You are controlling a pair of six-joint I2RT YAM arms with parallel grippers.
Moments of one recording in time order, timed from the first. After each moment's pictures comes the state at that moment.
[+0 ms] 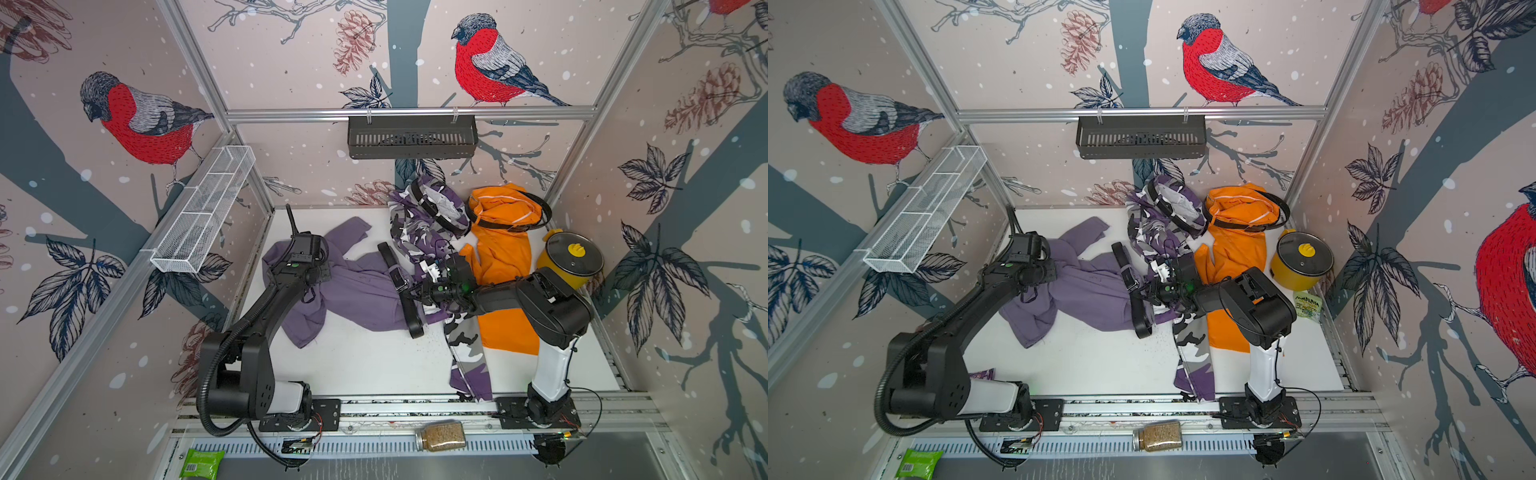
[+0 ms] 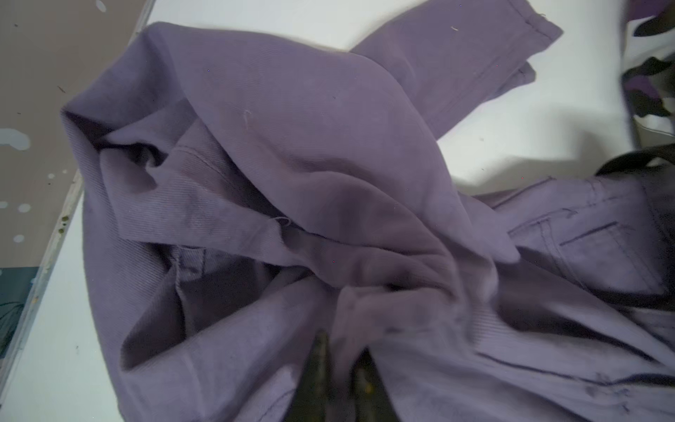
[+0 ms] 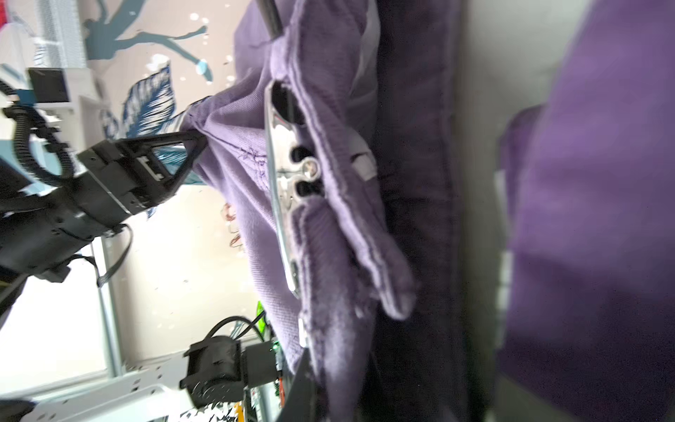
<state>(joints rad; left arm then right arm) -0.10 1.40 0.98 -0.50 -0.20 -0.26 0.56 1.92 0.81 0.51 -0.80 0.92</state>
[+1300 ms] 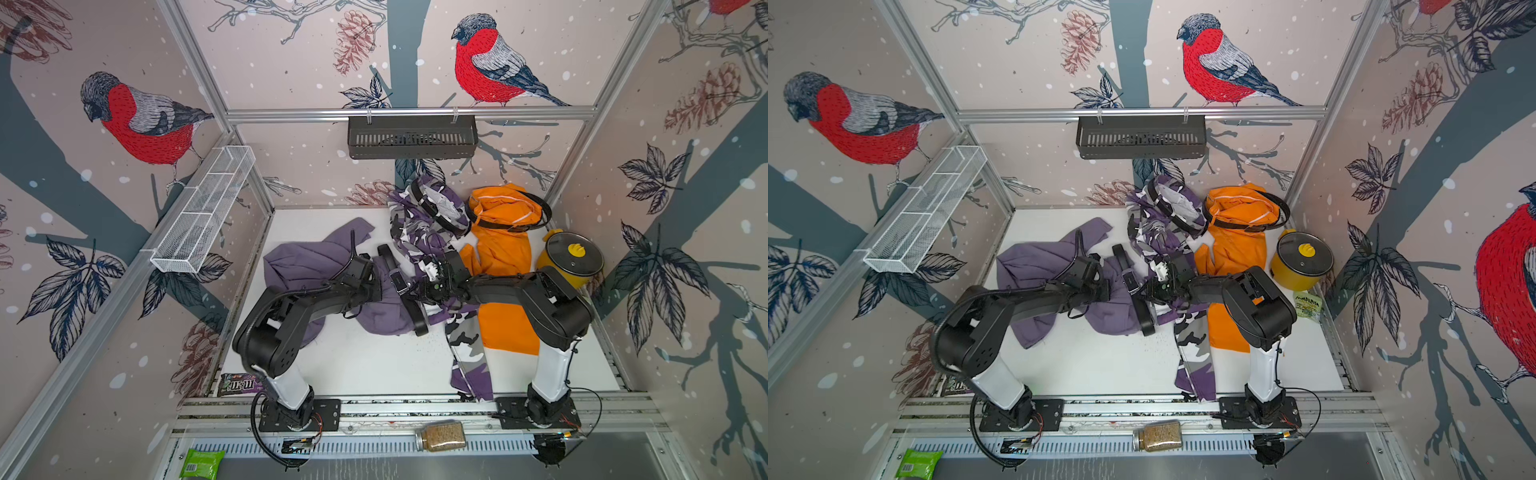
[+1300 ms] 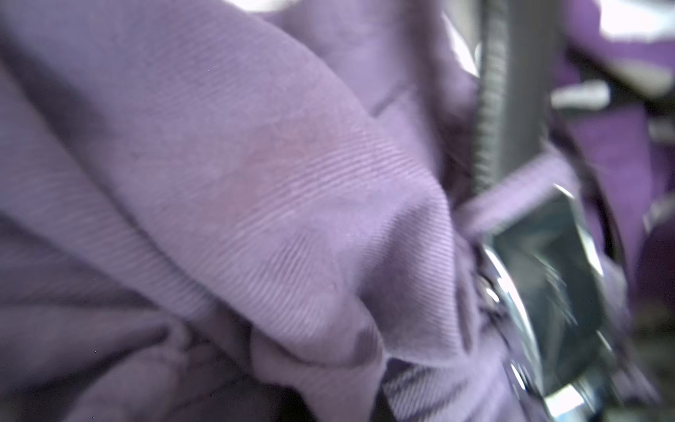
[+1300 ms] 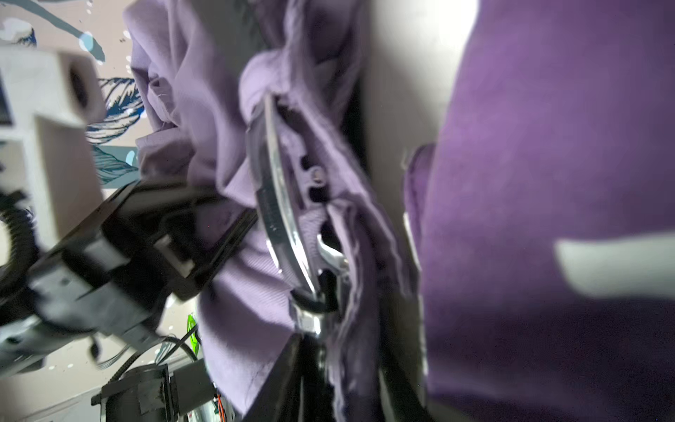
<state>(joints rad) -0.46 1.63 0.79 -0.09 0.07 -0.45 0.58 1.91 0.96 0.13 -0.67 0.71</state>
